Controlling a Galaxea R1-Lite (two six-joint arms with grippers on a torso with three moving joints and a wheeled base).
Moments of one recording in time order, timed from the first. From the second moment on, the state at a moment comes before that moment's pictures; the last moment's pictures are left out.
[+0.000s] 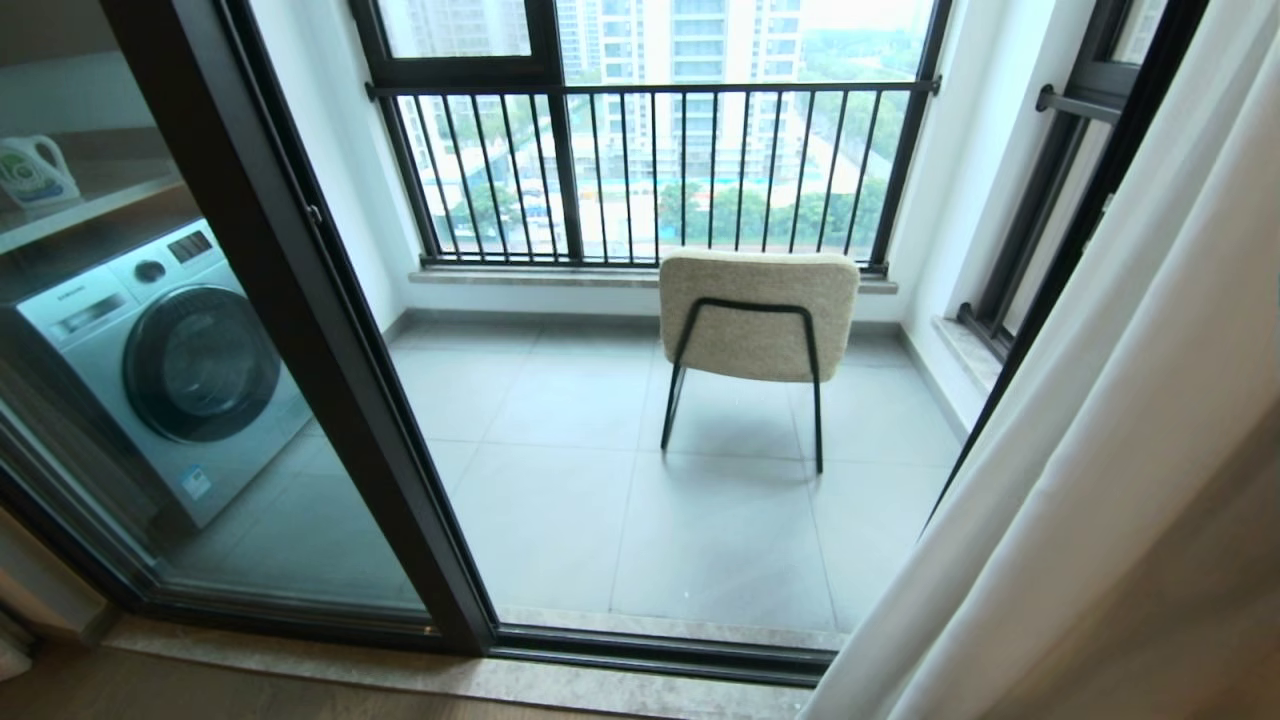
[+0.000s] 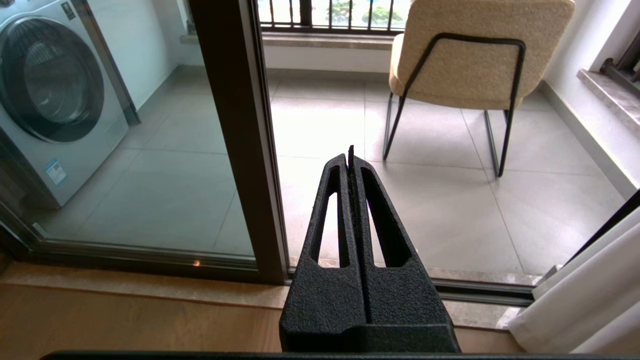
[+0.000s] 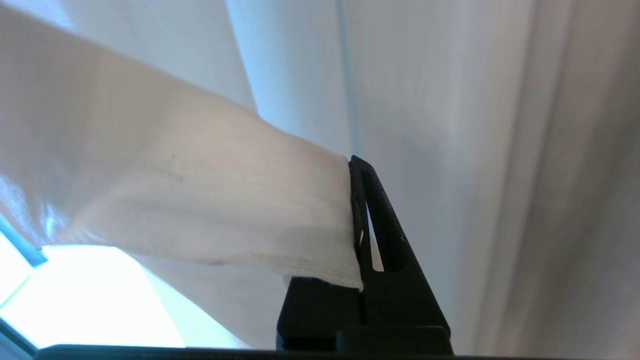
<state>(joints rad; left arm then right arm) 0.00 0.00 0.00 -0.01 -0.02 -0.02 -1.23 1.17 -0.38 -1.26 1.09 0.57</state>
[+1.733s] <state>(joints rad) 0.00 0.00 0.00 -0.01 -0.02 -0.02 -1.21 0.93 -0.20 -1.25 0.85 0.56</state>
